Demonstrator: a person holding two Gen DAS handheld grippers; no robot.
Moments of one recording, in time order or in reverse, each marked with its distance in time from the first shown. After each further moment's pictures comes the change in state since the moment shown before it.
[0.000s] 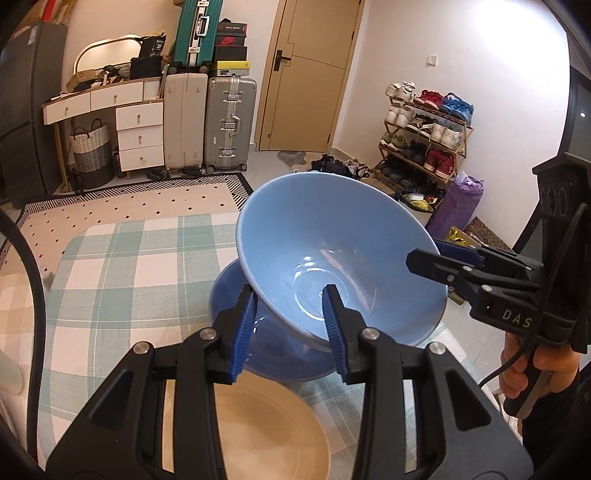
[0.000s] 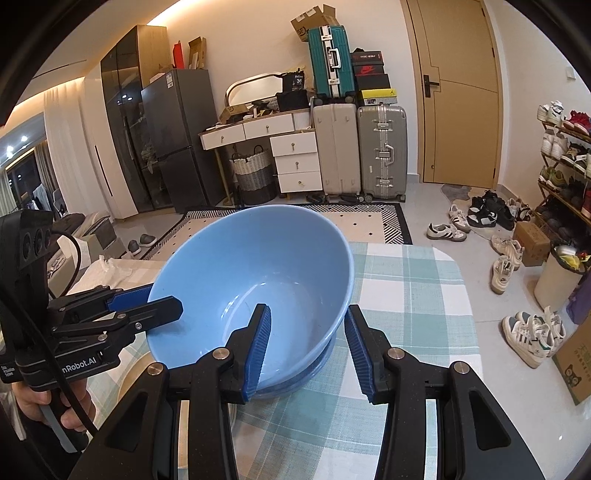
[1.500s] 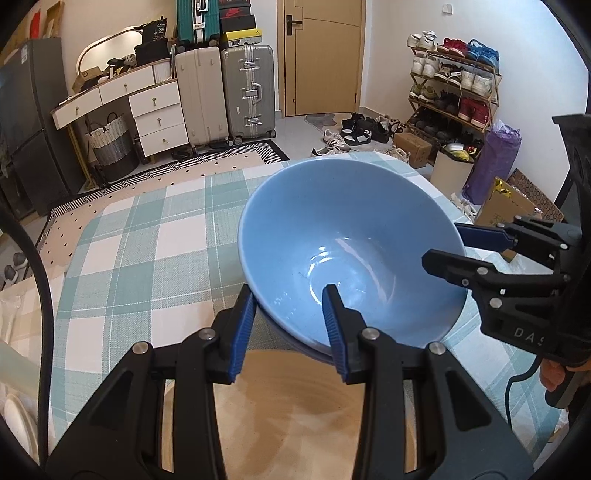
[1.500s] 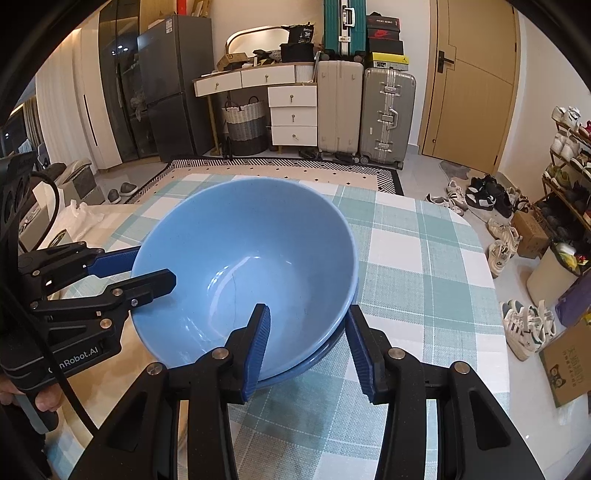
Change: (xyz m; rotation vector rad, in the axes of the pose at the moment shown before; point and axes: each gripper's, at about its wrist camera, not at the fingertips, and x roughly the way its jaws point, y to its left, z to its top) left arm 0.135 0.049 -0.045 0.099 0.142 0.164; right arm 0.105 0.006 -0.051 -0.092 0.166 -0.081
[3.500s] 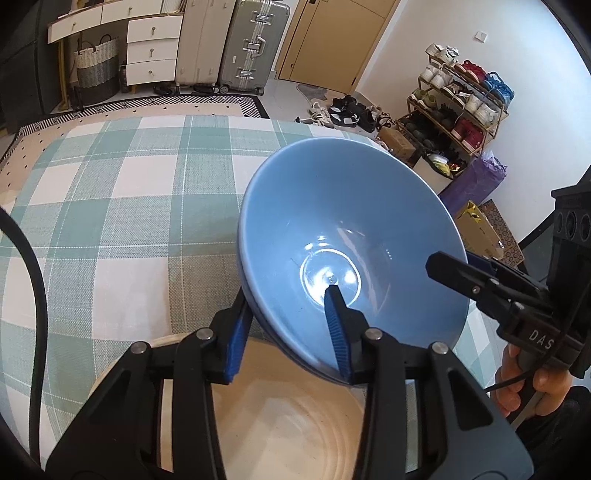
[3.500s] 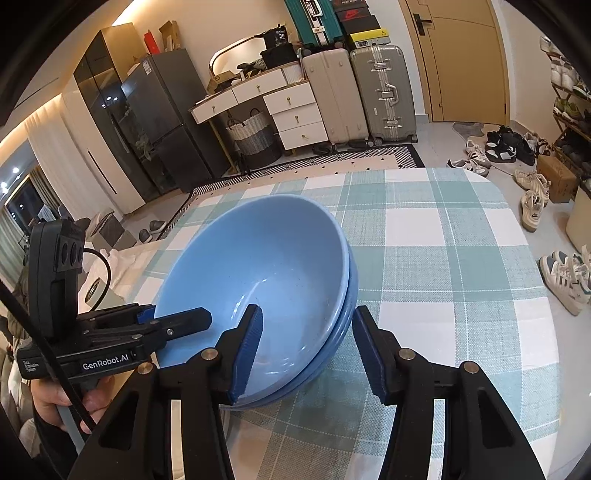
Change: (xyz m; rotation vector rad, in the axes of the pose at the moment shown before) left arm 0.059 0.039 0.000 -0.235 0.146 -0.211; right arm 0.002 -0.034 0.000 0.219 -0.002 0.191
